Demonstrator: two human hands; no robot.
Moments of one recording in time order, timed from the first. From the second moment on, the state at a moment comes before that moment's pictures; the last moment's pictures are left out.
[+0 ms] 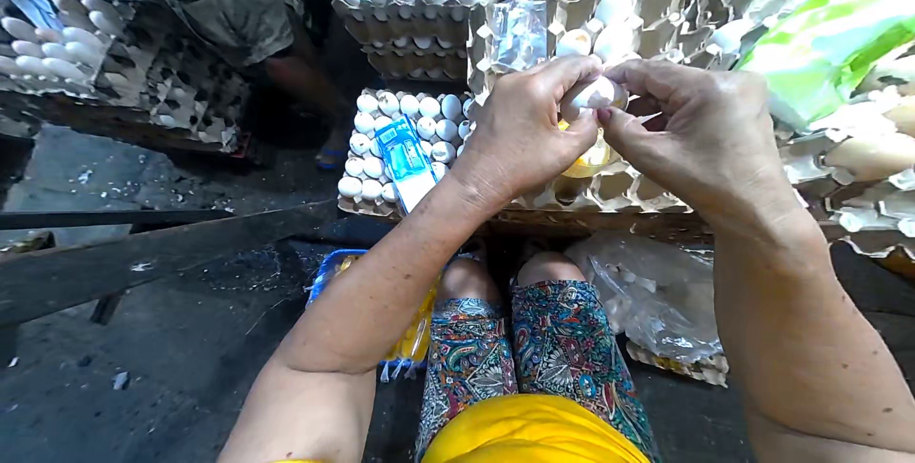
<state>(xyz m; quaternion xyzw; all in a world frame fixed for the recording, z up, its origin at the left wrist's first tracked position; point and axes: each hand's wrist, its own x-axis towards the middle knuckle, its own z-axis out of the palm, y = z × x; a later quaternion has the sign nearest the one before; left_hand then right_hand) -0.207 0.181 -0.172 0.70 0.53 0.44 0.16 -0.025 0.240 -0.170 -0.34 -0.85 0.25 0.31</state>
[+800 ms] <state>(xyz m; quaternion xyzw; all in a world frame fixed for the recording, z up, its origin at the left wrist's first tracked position) -0.202 0.179 -0.182 0.70 0.51 0.49 0.13 -0.020 0.243 -0.171 -0.32 -0.86 0.22 0.32</state>
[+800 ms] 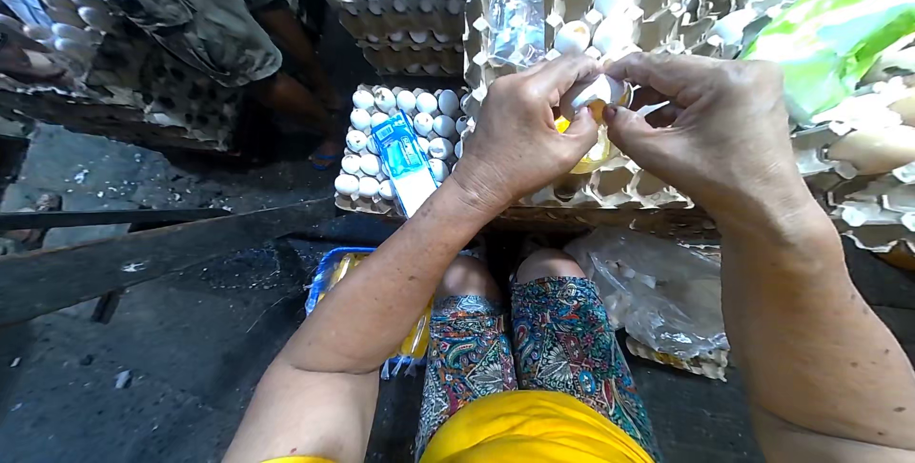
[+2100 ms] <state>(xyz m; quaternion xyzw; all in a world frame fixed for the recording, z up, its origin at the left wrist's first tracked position) -0.220 0.179 -0.159 0.77 0.48 0.40 0.12 -0.010 0.241 -0.174 -0.26 -0.87 0.17 0.39</state>
